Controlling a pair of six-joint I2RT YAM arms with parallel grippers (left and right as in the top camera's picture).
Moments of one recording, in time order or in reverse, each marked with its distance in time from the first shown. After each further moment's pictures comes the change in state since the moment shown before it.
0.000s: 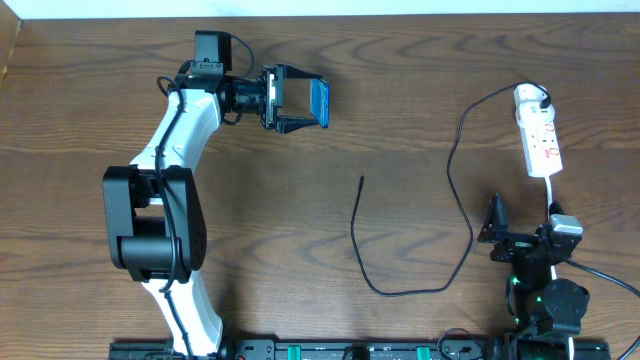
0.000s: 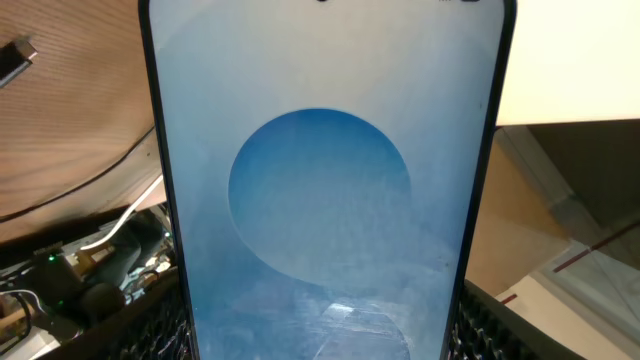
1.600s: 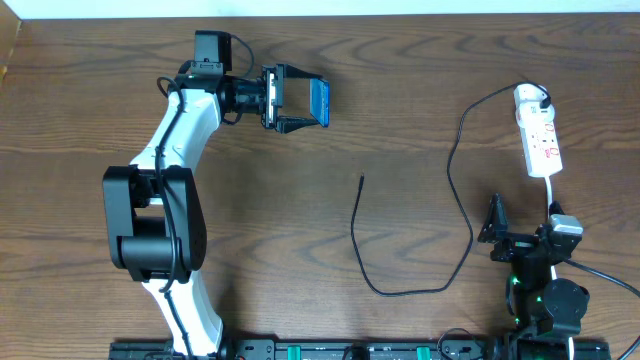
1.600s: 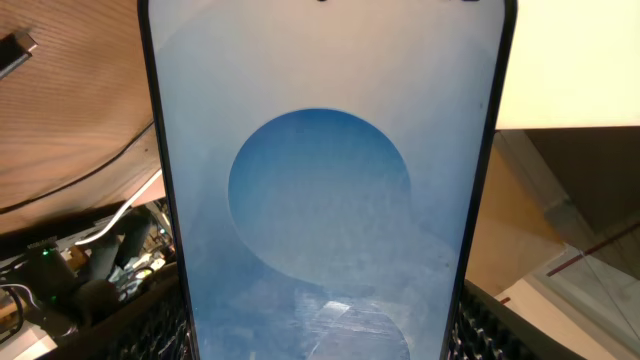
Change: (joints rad) left arm 0.000 0.000 0.000 0.000 0.000 -0.021; right arm 0.000 0.000 0.000 0.000 0.000 0.000
